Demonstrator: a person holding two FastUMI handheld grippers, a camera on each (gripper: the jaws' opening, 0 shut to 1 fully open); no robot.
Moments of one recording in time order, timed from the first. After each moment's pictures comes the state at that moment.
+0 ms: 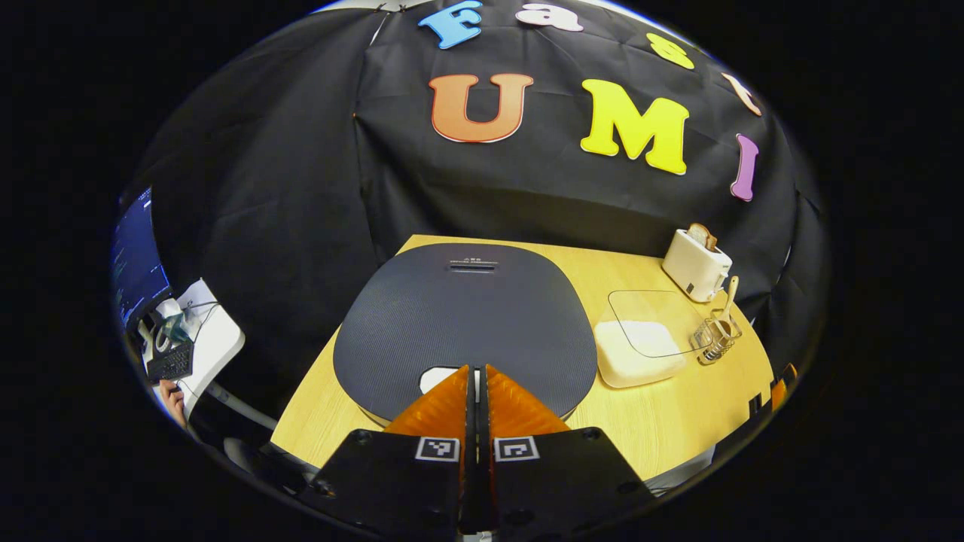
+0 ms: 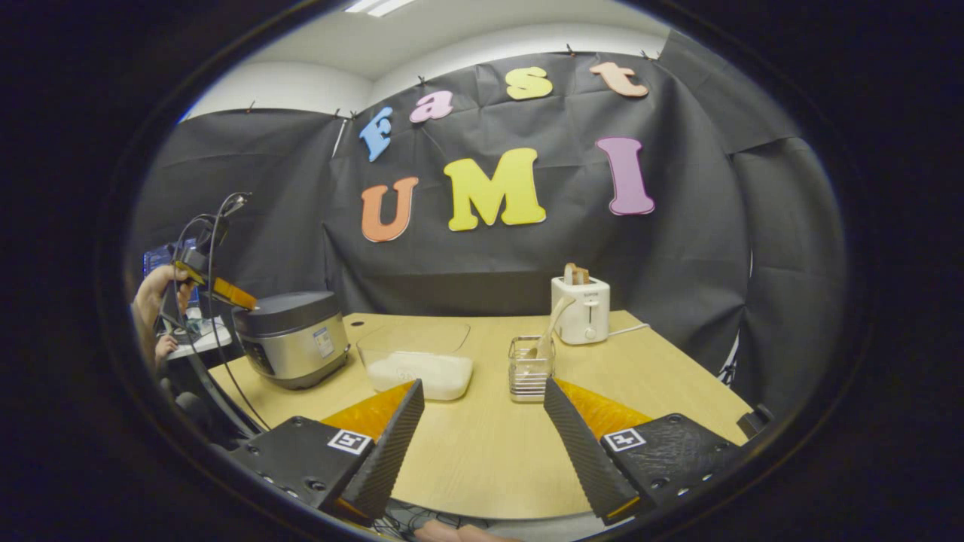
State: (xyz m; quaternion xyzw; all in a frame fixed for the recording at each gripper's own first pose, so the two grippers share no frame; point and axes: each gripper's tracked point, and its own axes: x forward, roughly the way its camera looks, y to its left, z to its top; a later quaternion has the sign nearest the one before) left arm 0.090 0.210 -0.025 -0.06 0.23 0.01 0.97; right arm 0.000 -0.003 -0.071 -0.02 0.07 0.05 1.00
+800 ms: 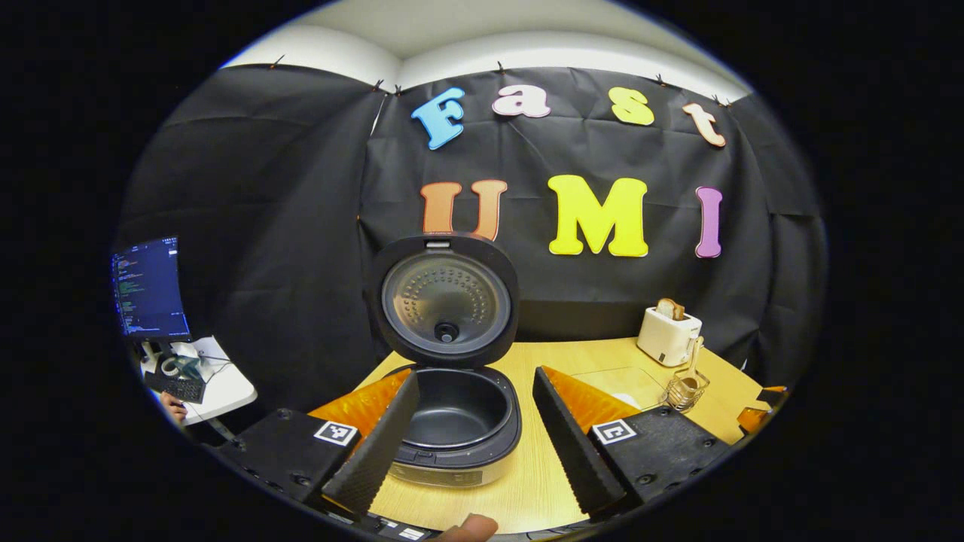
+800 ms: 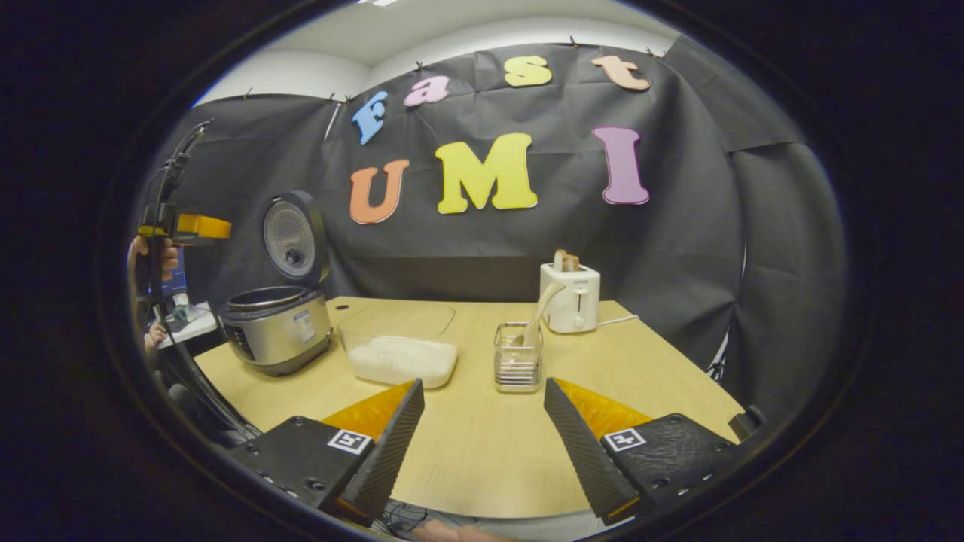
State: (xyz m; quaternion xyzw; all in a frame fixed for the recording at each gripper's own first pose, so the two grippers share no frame) left arm 0.034 0.169 0.082 -0.03 0.01 0.03 1.00; right arm 0.014 -0.018 -0.084 -0.03 0.10 0.02 0.99
